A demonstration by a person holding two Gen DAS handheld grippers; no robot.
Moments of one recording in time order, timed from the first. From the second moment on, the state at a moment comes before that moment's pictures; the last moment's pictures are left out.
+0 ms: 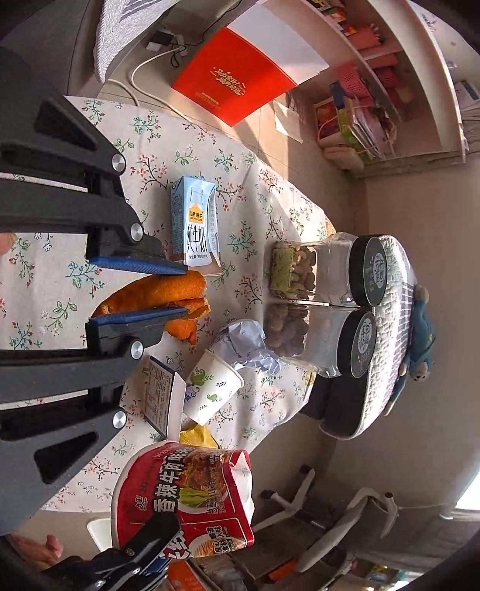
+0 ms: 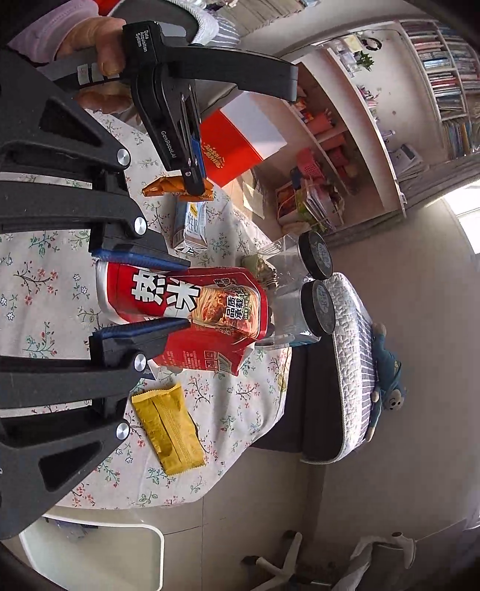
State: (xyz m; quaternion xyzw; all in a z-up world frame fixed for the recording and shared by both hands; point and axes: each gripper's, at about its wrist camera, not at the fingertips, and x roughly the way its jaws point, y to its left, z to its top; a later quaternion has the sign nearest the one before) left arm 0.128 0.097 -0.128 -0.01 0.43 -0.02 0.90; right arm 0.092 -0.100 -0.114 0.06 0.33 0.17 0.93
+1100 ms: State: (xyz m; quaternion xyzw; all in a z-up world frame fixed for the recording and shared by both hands) left arm 0.085 -0.033 -0.054 0.04 0.17 -0.05 0.98; right arm 0.048 -0.184 -0.063 0.01 0.17 -0.02 0.98
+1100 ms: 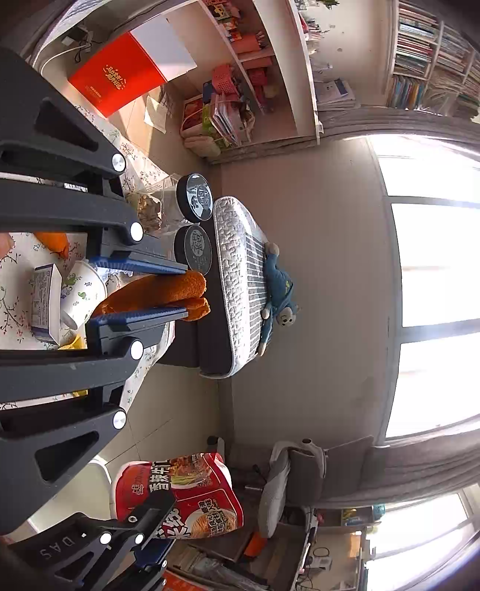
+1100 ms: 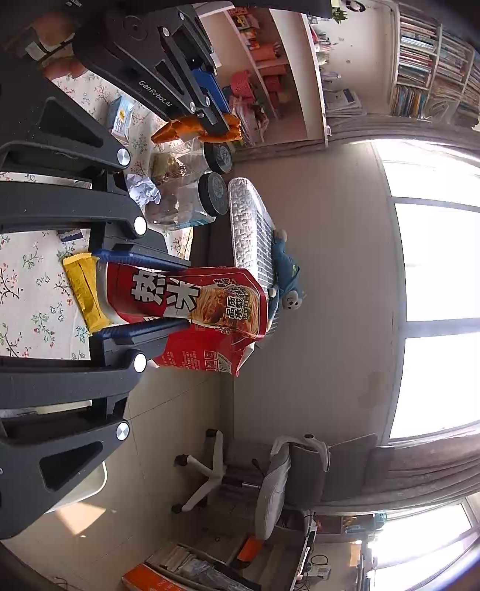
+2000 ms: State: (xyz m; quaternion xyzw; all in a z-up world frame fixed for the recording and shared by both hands) left arm 0.060 -0.171 -0.048 0.05 0.17 -0.16 0.97; right arm 0.009 -0.332 -0.064 0.10 0.15 -0.19 0.96
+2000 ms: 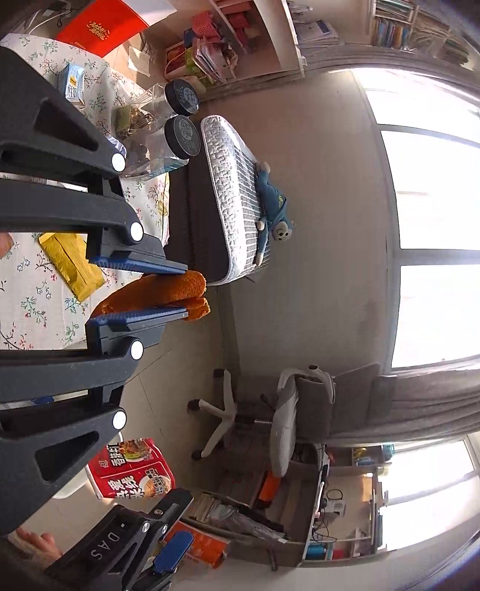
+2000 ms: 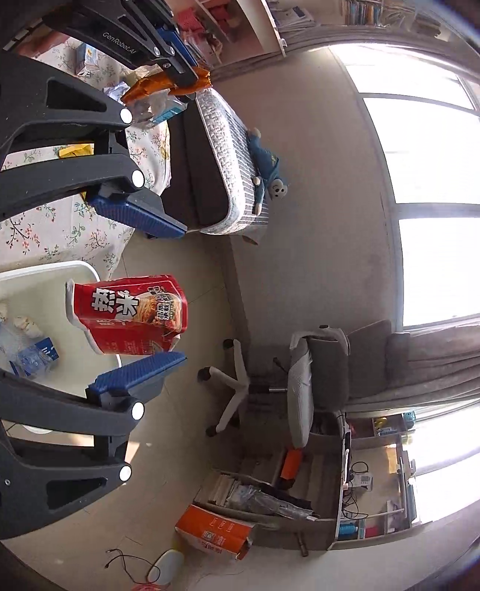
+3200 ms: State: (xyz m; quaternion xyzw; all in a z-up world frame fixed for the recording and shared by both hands) left arm 0.030 -0.259 -0.046 0.06 0.13 -0.18 0.97; right arm -0.033 -0.392 -0.076 0.10 0.13 -0.35 0.92
